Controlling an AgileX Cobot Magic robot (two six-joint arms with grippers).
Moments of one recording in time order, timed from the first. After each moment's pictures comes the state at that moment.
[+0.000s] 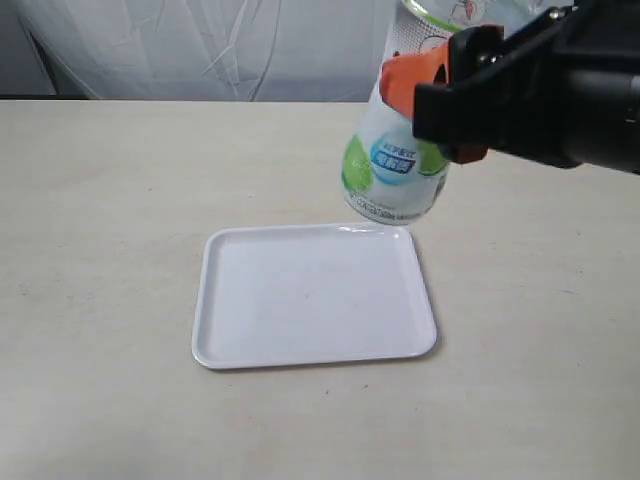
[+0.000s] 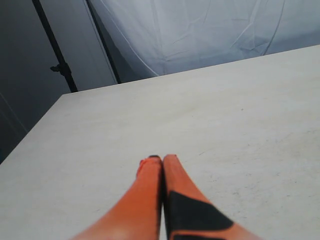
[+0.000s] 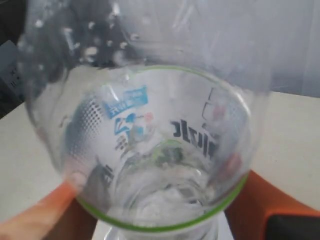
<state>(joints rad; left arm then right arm) 0.04 0.06 0.00 0.23 0.22 -0.04 1.03 0.94 -0.81 -0.68 0.38 0.92</state>
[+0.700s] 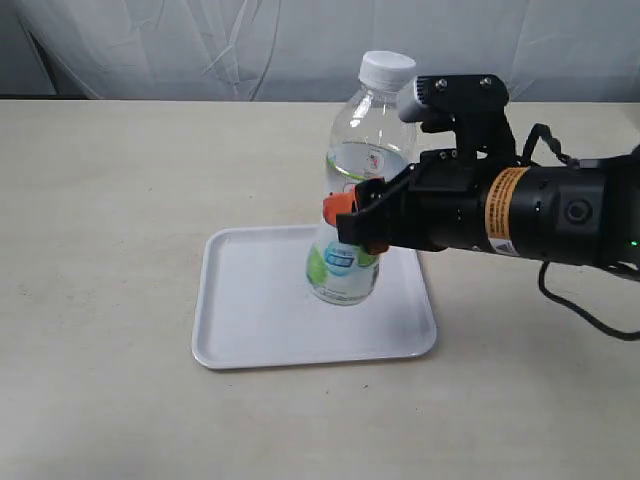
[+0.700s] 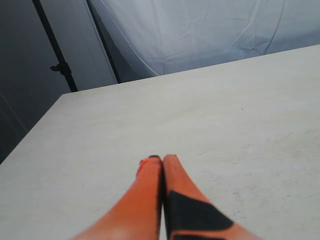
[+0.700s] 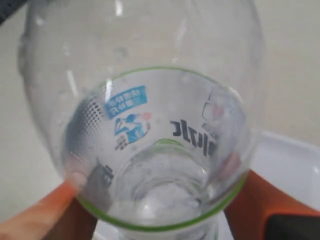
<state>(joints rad) 0.04 0.06 0.00 0.23 0.22 -0.04 0.73 1.39 -0.65 -1.01 -0.22 1.21</state>
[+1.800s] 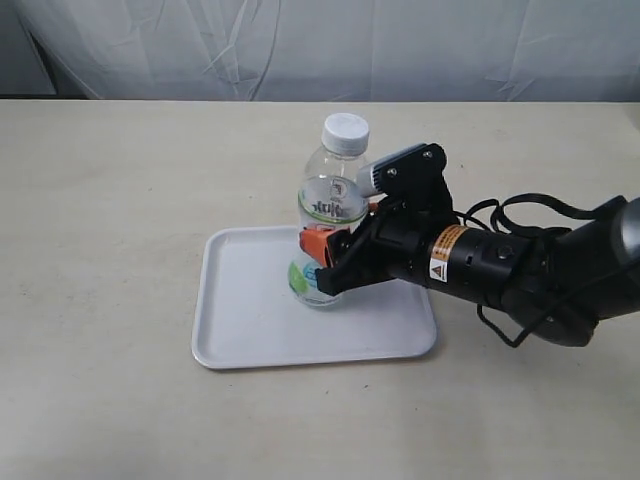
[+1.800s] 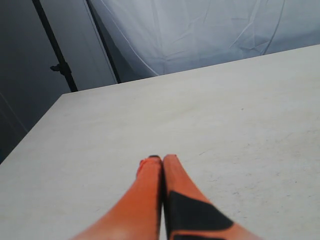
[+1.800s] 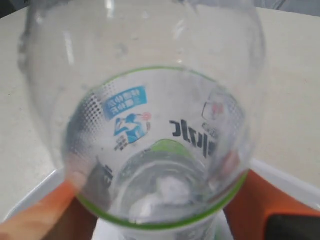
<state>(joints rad) 0.04 0.06 0.00 0.23 0.22 -0.04 0.69 1.81 -0.60 -0.38 -0.75 0.34</state>
